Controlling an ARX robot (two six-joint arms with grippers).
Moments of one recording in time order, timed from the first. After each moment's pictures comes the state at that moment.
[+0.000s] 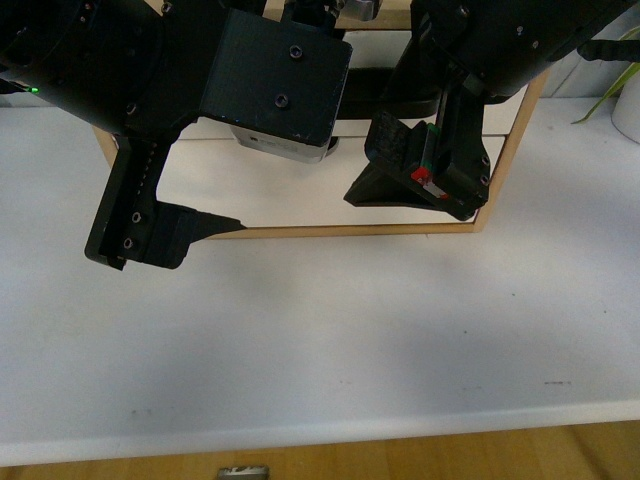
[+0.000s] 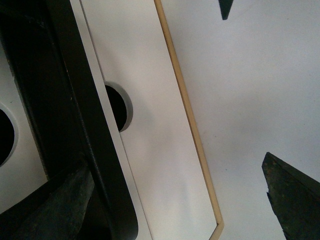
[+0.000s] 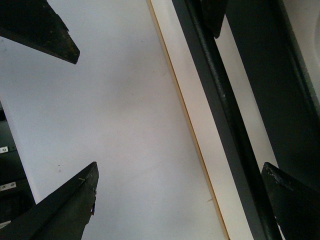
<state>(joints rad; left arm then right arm) -0.36 1.69 1.03 -0.21 0.22 1.55 0.41 1.85 1.33 -0.48 -0.35 -0.90</state>
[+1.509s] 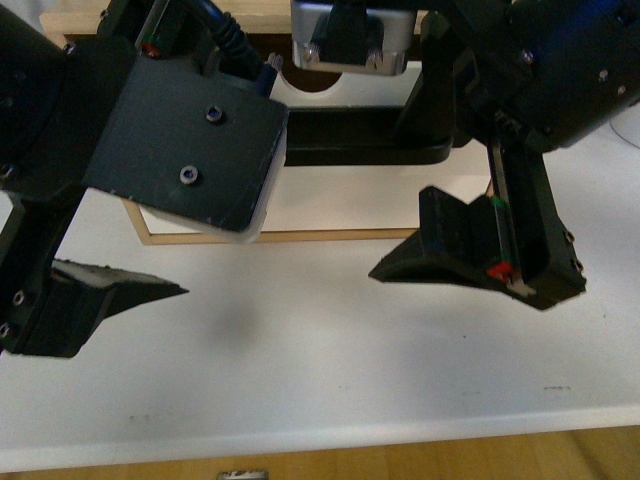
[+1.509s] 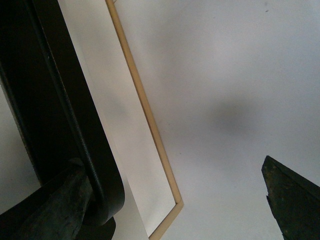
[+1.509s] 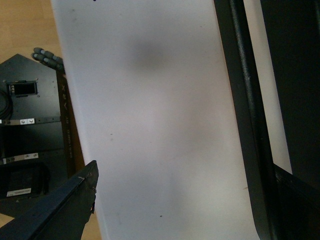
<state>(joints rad) -0.37 1.53 0.86 -0.33 0.22 1.61 0.45 1.72 1.19 -0.58 -0.39 -1.00</state>
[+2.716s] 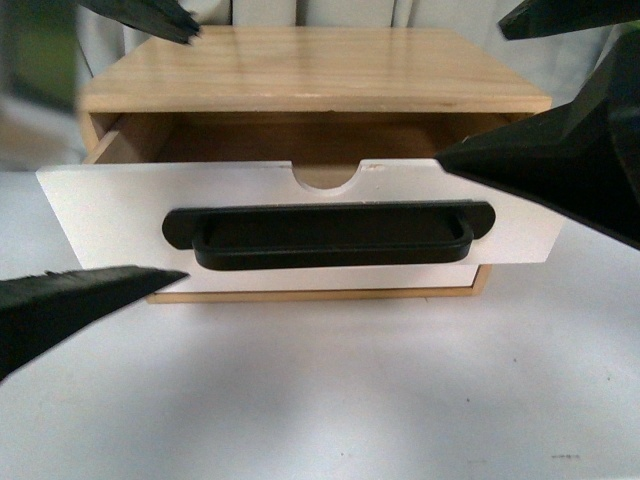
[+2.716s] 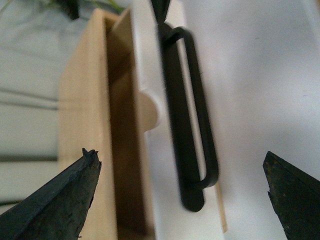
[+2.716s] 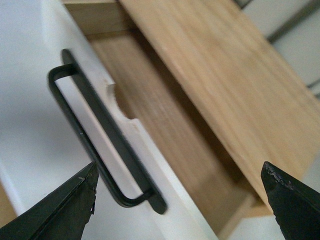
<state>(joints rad) -0.30 1.02 0.58 0.09 0.41 1.35 0.33 1.20 0.78 -0.02 -0.39 -0.71</state>
